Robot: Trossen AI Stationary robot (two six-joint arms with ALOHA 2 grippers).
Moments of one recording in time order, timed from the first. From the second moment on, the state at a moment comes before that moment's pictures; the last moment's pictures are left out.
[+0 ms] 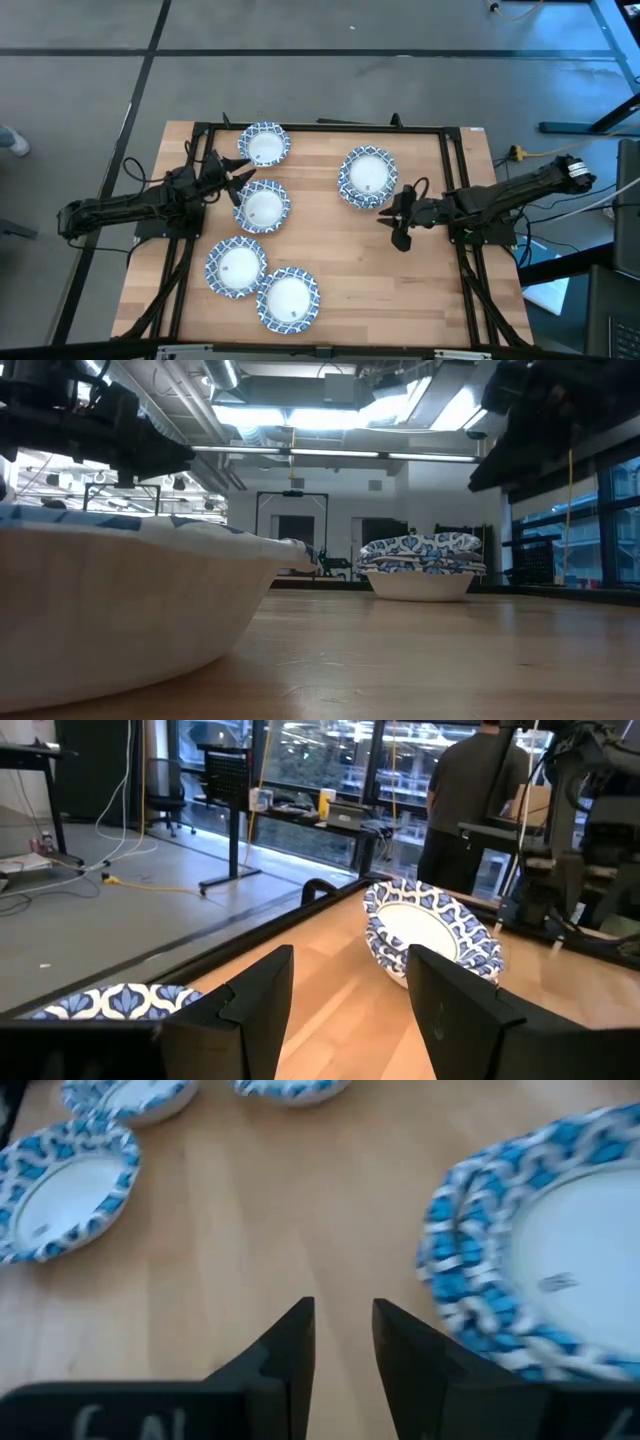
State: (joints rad) left arm 0.31 0.28 0.08 0.19 -0.25 -0.15; right arm 0.25 0.97 0.55 -0.27 0.33 0.46
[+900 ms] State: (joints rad) left arm 0.30 0.32 0.08 0.20 -0.33 -0.20; right arm 0.25 0.32 0.18 0.07 0.48 0.26
